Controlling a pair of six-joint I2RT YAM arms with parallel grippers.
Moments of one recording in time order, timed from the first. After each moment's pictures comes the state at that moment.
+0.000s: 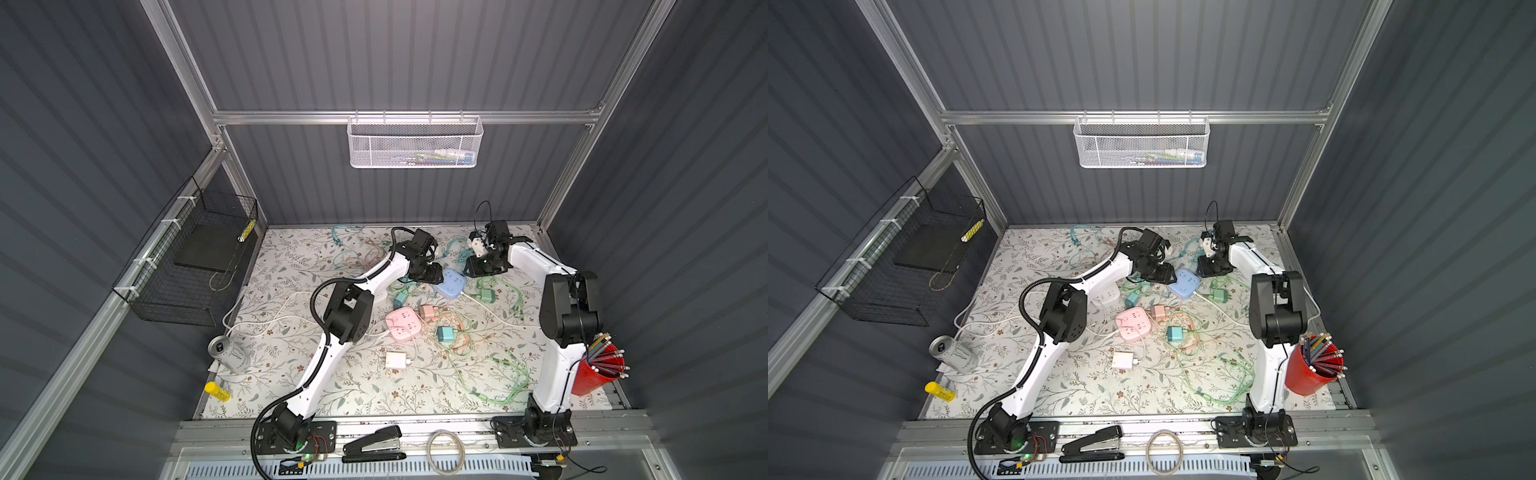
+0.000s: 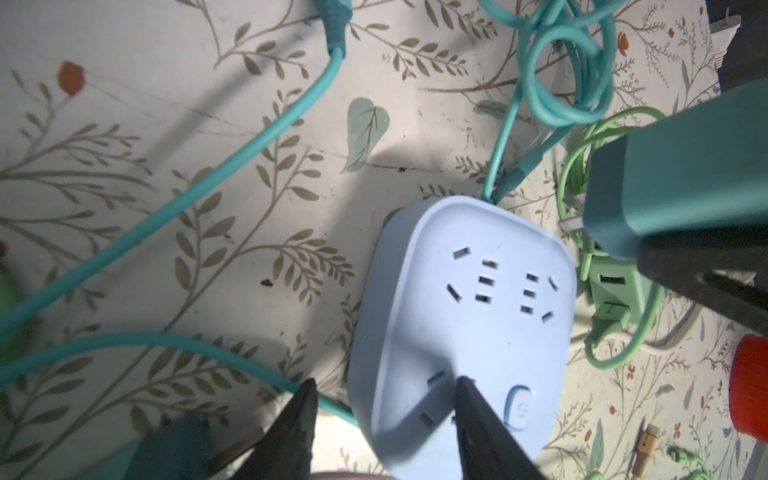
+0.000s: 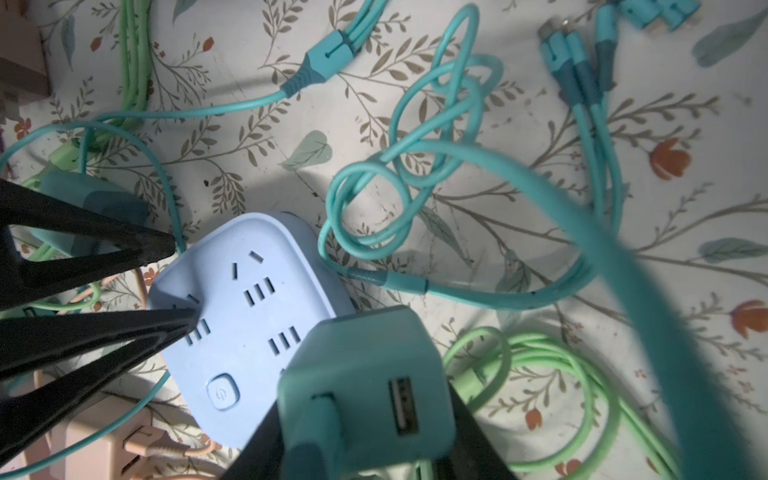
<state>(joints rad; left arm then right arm) -0.66 2.56 2.27 -0.74 0.33 -0.29 0.11 2.02 1.55 -0.70 -0.23 -0.08</state>
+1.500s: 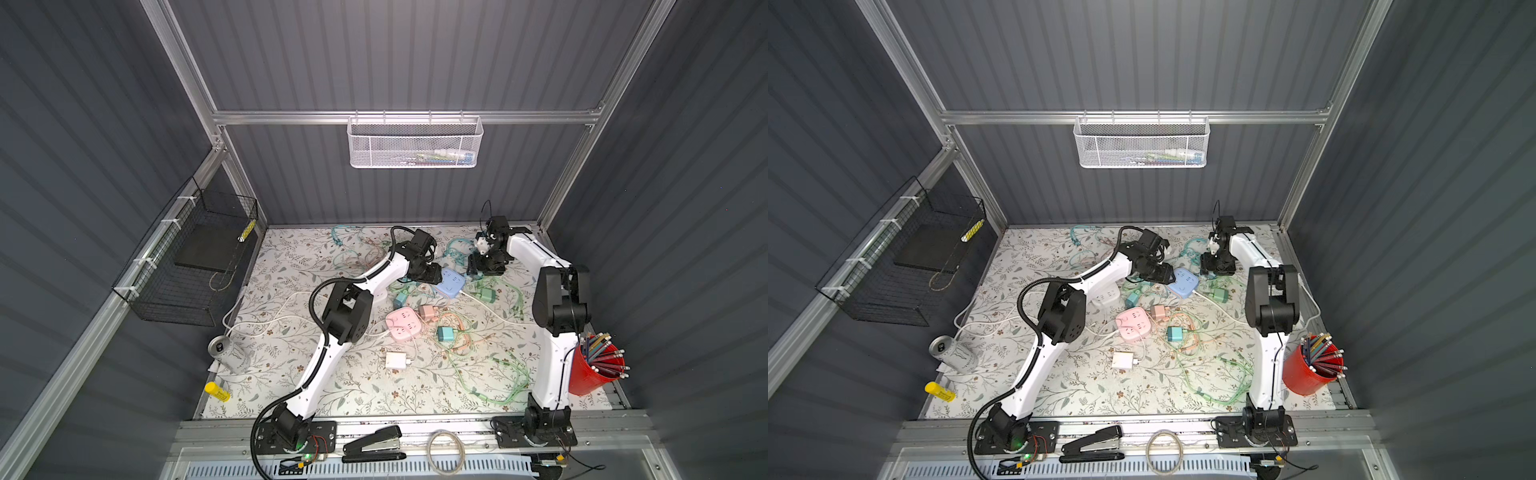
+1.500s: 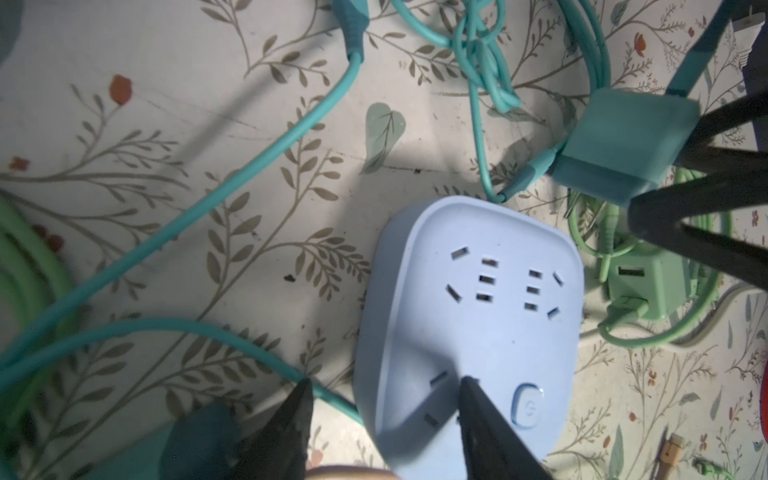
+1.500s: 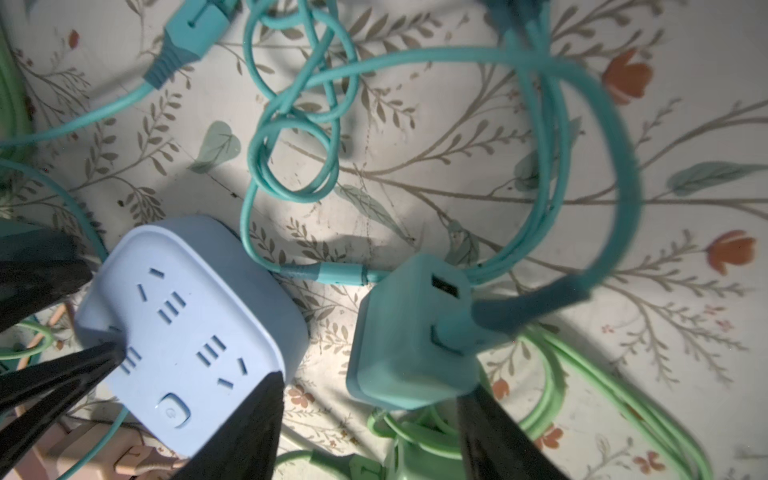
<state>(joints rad) -0.66 2.53 2.25 -0.72 0.29 -0.28 0.09 2.14 1.75 -0.90 -0.17 0.03</state>
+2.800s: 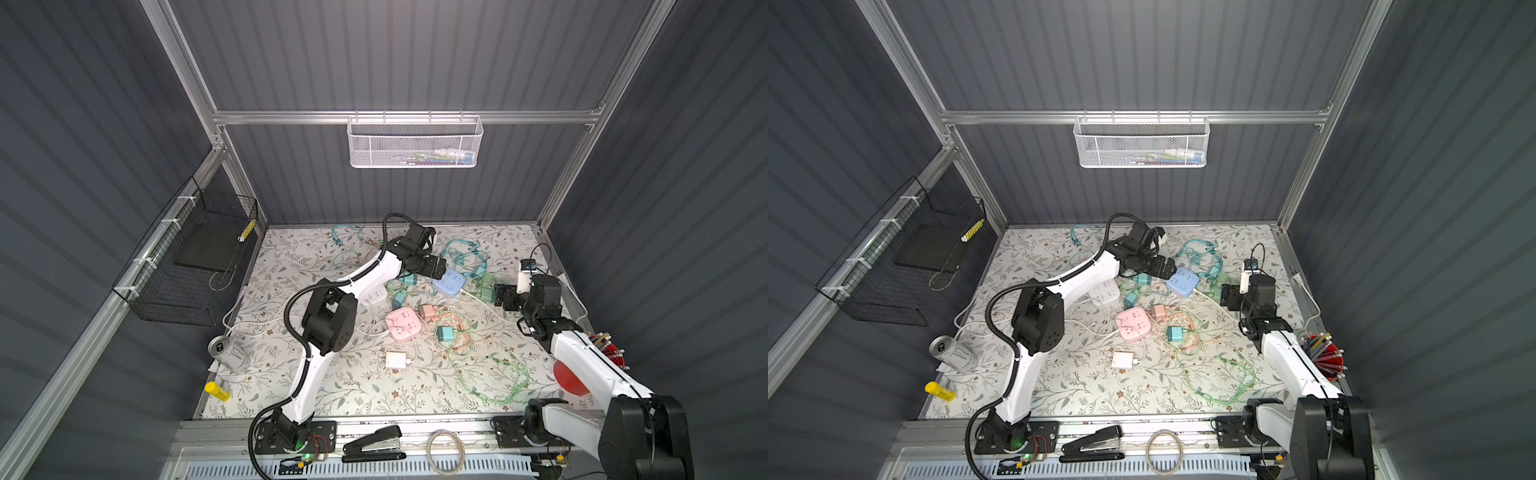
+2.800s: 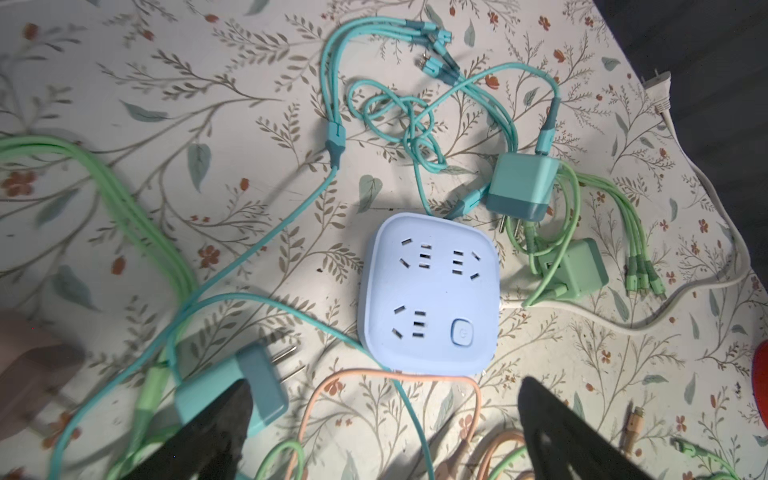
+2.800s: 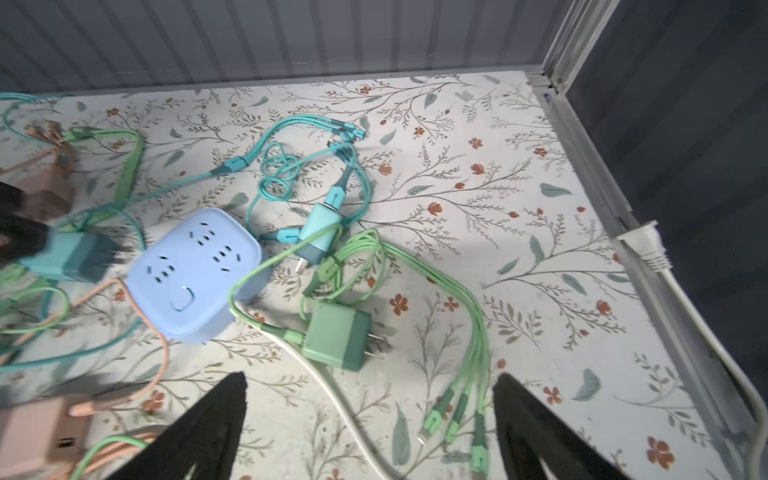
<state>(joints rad) -0.68 2.17 1.88 -0.53 0.13 -0.21 0.01 1.11 0.47 0.13 0.02 0.03</state>
